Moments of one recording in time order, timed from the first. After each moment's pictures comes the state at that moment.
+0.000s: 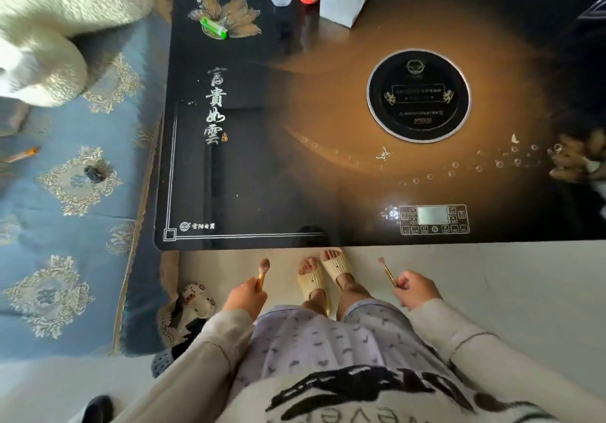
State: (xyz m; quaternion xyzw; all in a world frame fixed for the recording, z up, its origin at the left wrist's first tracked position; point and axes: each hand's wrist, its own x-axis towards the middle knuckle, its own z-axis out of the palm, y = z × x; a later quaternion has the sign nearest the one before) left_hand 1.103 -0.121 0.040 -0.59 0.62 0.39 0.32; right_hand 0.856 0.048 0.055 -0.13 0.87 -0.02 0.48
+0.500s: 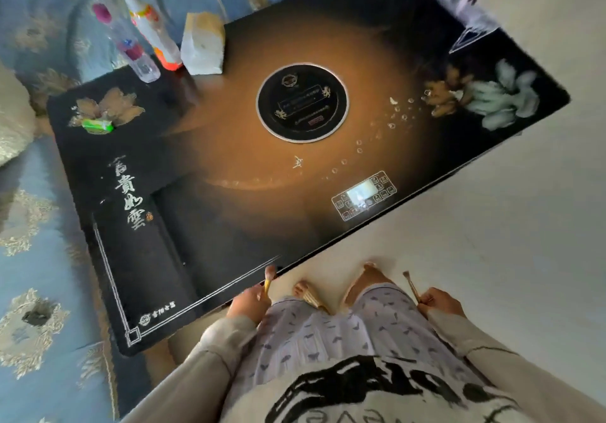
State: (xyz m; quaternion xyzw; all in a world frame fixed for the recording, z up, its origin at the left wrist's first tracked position) left_hand 1.016 -0.124 0.059 -0.43 0.76 0.31 0.38; right_hand 0.884 0.174 0.072 0.13 0.87 -0.17 0.44
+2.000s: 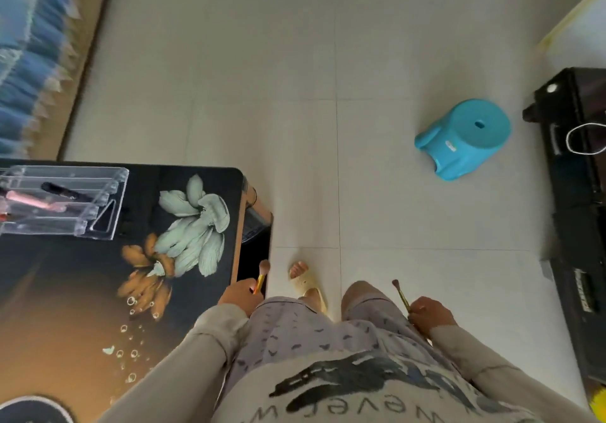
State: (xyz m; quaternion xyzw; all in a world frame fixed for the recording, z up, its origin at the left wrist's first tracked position) left_hand 0.469 0.273 0.044 0.01 0.87 0.06 0.48; right_hand 0.668 0.542 0.055 0.50 0.70 -0.32 0.38
